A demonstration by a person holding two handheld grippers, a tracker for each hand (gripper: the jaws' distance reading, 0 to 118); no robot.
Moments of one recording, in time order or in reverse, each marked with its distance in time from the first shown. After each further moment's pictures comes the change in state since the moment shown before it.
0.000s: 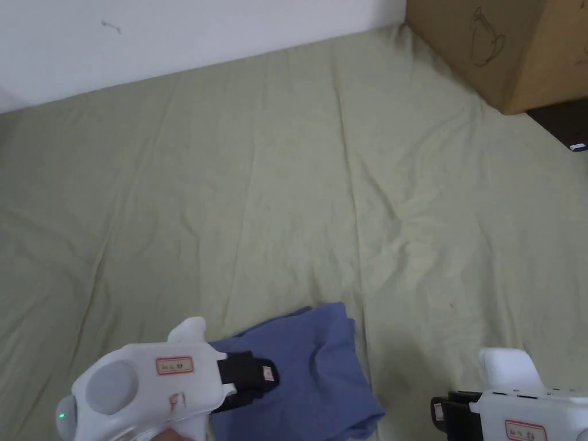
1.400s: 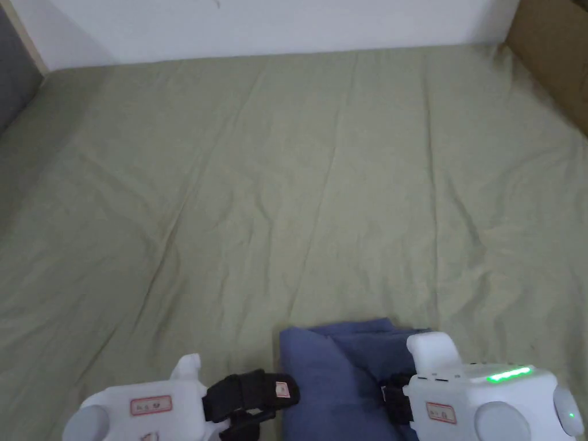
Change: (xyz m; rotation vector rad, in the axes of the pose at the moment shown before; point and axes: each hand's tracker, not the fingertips) left arm -0.130 -0.021 0.032 0.017 -0.288 0.290; right arm -0.114 0.044 -0.099 -0.068 0.040 0.361
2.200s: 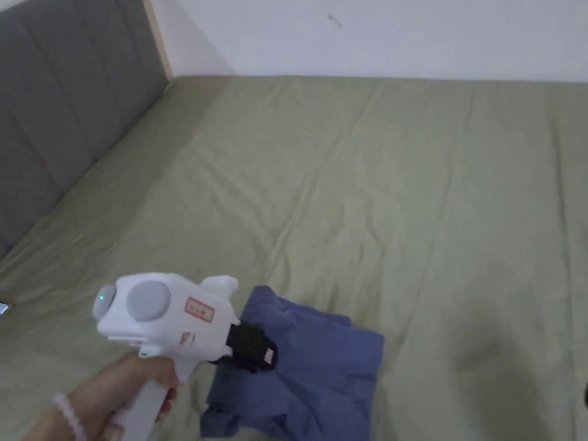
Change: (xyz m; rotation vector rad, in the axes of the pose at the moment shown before) left arm 0.014 0.130 0.144 0.008 0.574 -0.445; right arm -0.002 0.041 0.104 0.280 -0.118 -0.181
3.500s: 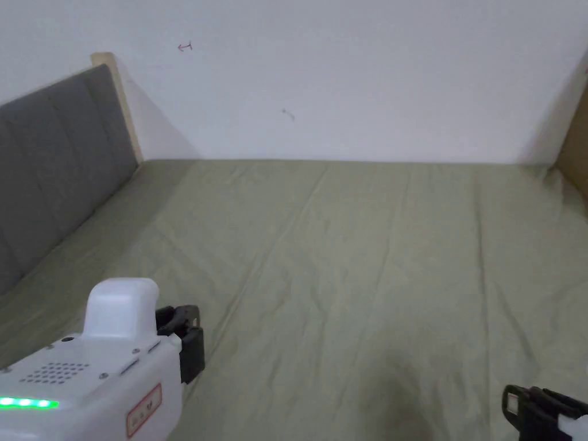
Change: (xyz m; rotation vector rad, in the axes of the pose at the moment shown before) left arm 0.212 -0.089 0.131 0.855 0.316 -0.126; right arm -0.029 0.009 0.067 0.240 0.025 0.105
